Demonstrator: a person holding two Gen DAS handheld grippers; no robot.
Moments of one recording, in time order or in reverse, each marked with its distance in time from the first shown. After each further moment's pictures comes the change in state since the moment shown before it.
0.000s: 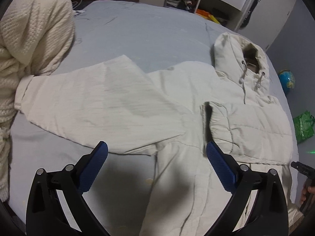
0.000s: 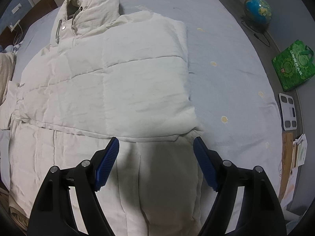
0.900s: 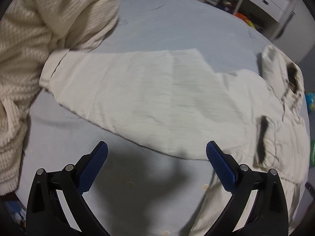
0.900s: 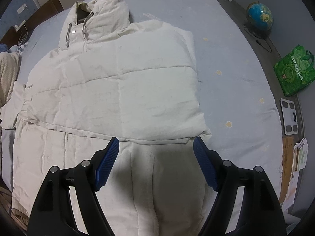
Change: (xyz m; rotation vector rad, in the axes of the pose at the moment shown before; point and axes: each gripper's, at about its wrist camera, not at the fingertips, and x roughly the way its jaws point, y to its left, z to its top) left arm 0.018 0.100 0.005 -0.187 0.079 0.153; right arm -0.014 0.016 0.000 -0.020 -0.037 0.016
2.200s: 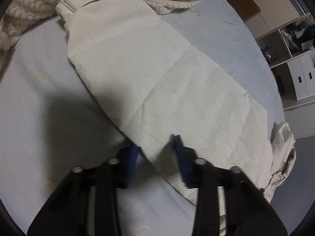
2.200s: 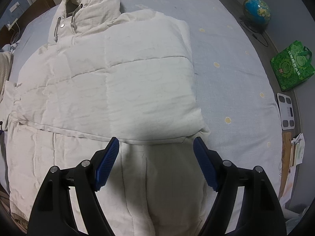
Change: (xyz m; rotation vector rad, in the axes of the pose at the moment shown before) left arm 0.069 0.123 0.010 -0.533 0.059 -0.189; right arm 0.020 -0.002 0.004 0.016 0.051 -0.046
